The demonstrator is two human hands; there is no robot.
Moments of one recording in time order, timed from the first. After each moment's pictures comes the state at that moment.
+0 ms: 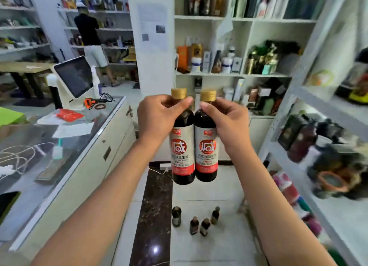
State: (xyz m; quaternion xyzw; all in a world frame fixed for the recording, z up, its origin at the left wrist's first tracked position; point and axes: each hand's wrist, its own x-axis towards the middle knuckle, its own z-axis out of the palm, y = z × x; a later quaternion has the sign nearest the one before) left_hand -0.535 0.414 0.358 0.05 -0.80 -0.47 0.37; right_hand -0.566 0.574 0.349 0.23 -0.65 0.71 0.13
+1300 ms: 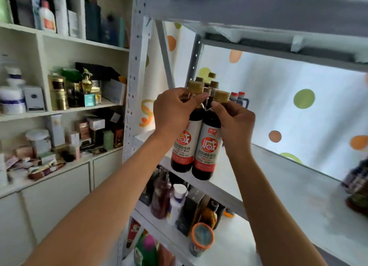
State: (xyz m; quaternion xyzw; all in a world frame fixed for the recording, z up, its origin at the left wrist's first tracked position) left_hand -0.912 0.825 0.459 -0.34 -0.65 -0.65 0.18; right_hand -0.811 0.918 0.455 -0.15 -0.69 0.45 0.54
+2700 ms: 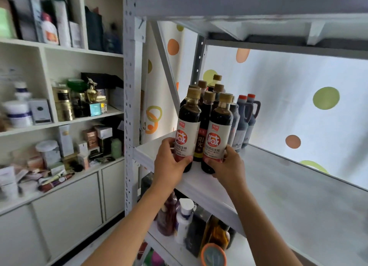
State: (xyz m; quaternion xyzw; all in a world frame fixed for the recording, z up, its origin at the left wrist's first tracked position) left_hand -0.948 0.864 0.327 -0.30 -0.70 -0.64 0.04; right_hand -0.839 0.992 0.350 -0.30 -0.79 0.40 0.36
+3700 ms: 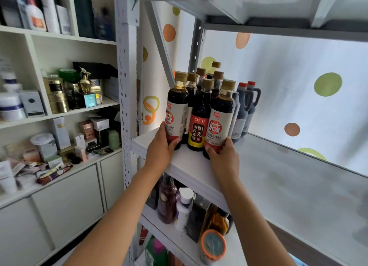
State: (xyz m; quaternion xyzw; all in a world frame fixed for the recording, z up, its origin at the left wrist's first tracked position) left_hand -1.005 0.874 0.309 -0.36 -0.78 -0.51 0.09; right_hand -0.855 0.986 0.334 -0.35 -0.77 0.38 0.38
